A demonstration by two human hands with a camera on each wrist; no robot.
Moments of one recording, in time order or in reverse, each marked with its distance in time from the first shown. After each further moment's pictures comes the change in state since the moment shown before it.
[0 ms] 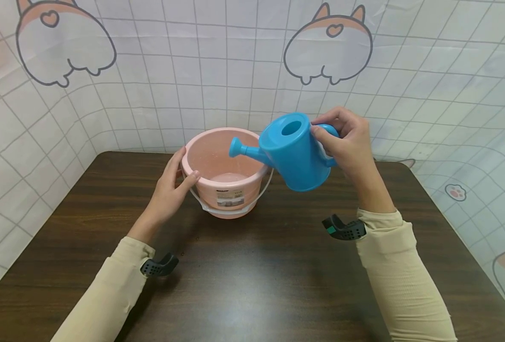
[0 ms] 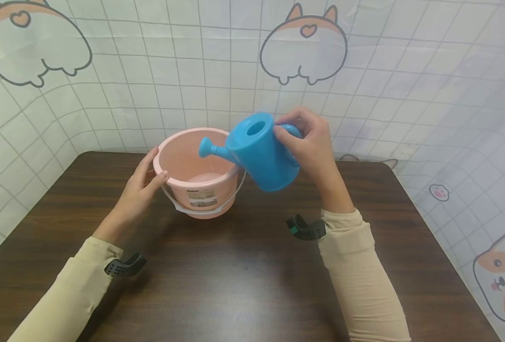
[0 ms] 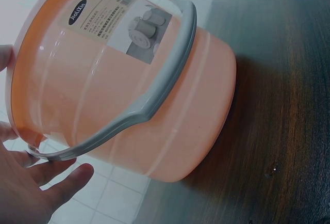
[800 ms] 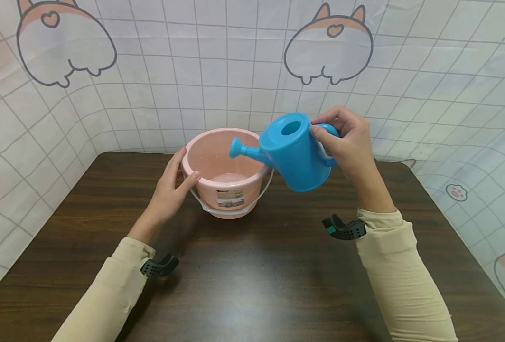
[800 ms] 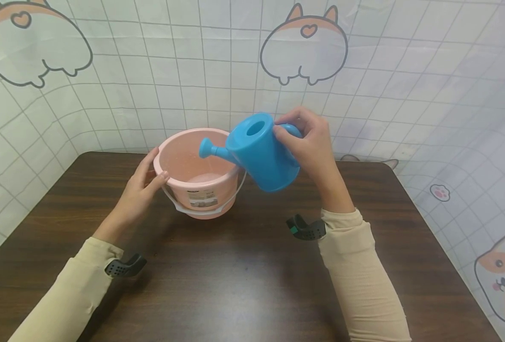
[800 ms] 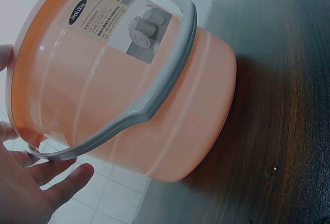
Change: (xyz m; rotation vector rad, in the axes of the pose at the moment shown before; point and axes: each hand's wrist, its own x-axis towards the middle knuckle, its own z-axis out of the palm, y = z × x) left_hand -0.001 0.001 -0.001 -0.008 -0.011 0.005; right_hand 0.001 0.000 0.000 -0.041 0.003 0.016
